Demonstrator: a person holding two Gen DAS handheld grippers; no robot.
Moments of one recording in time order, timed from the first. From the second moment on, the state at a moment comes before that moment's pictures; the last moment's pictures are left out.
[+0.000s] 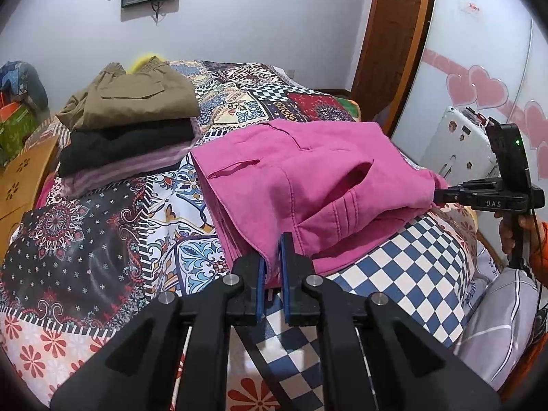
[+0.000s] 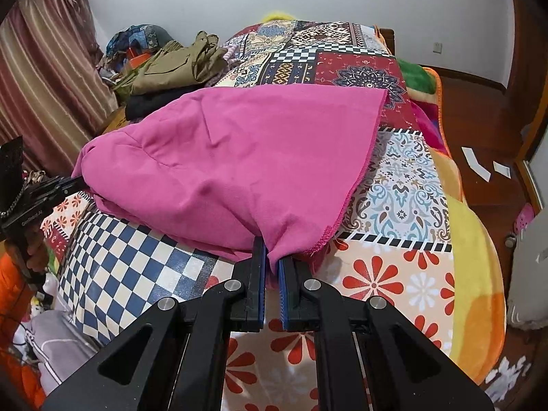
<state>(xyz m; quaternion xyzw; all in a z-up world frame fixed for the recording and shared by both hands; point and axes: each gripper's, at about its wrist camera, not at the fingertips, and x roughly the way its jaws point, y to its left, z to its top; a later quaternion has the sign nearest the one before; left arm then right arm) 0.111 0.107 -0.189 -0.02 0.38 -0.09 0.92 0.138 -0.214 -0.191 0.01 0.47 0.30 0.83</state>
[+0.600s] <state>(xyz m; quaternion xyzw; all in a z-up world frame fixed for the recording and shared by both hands) 0.136 0.116 -0.120 -0.03 0.37 -0.01 0.93 0.143 -0.188 -0.088 0.00 0.37 0.33 0.87</state>
